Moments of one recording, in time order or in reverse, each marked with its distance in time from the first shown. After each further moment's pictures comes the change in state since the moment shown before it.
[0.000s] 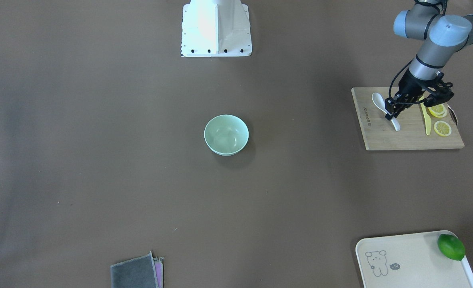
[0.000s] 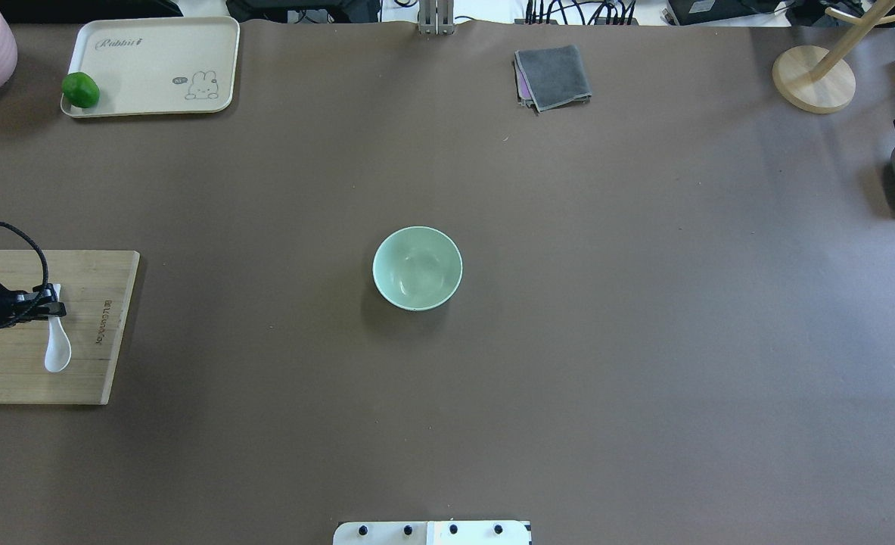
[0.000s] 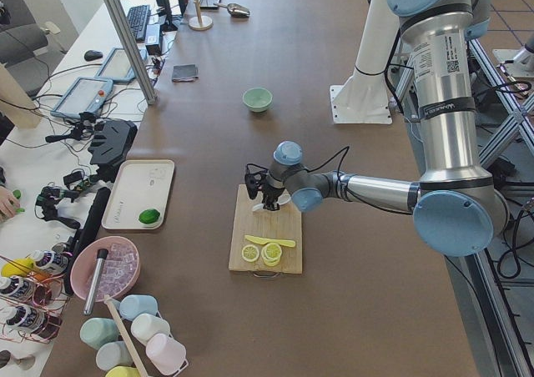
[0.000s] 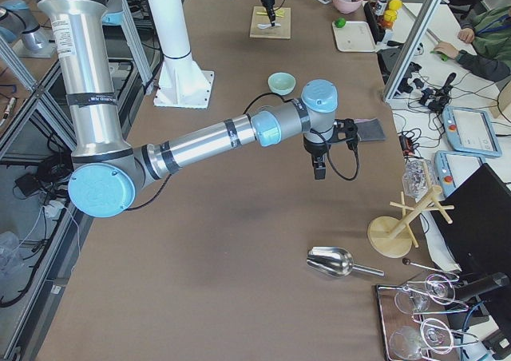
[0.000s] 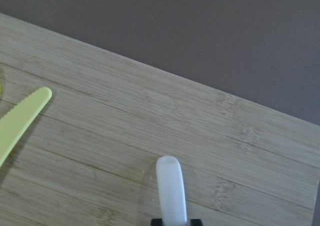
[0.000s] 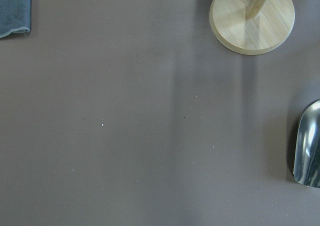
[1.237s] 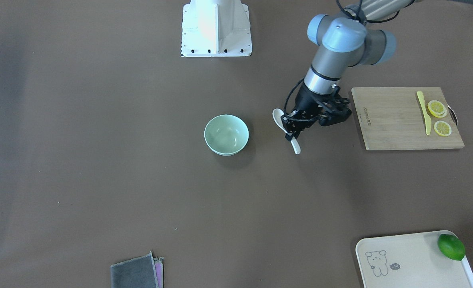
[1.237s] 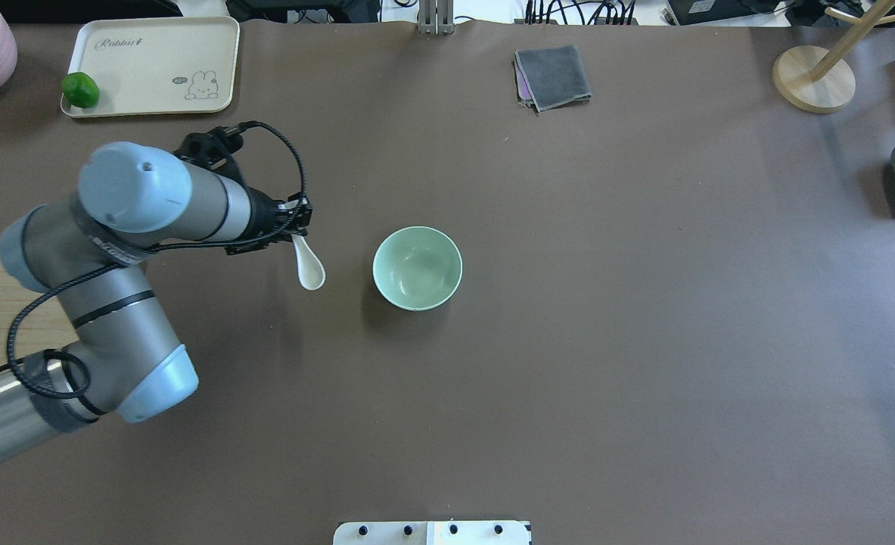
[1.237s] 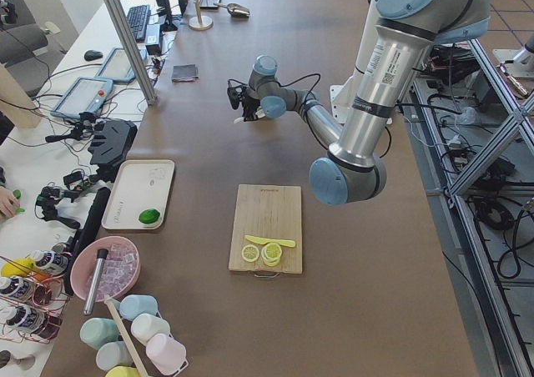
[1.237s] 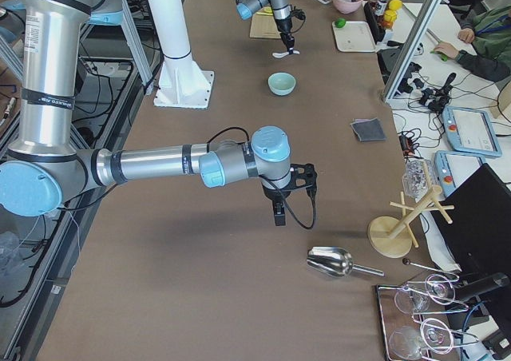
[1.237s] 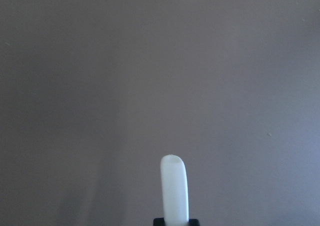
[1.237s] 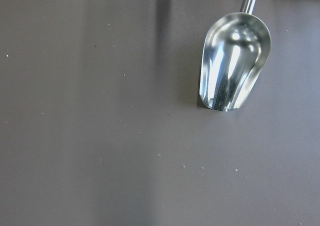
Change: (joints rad) left arm 0.147 -0.703 0.041 0.449 0.111 -0.278; right arm 0.082 -0.308 0.050 0.128 -0.050 -0.132
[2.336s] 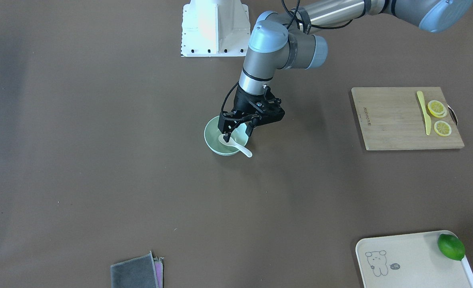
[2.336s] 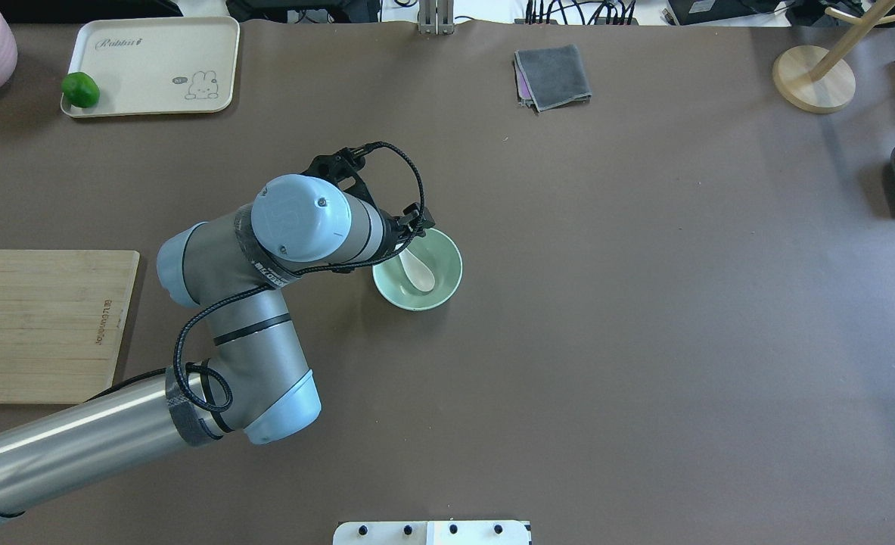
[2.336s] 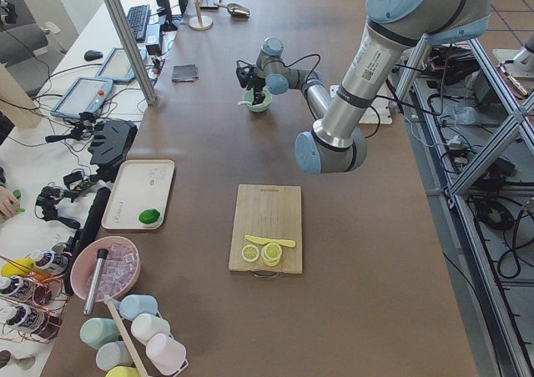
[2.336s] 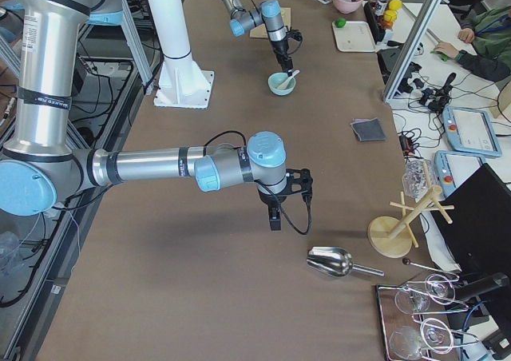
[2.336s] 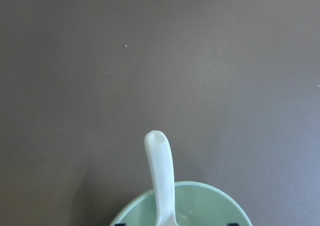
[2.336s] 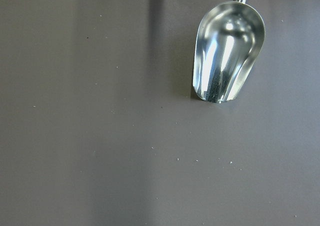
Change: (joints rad) left arm 0.100 -0.188 0.130 0.024 0.105 -0.057; right arm 0.002 -0.014 -0.004 0.006 -0.001 -0.004
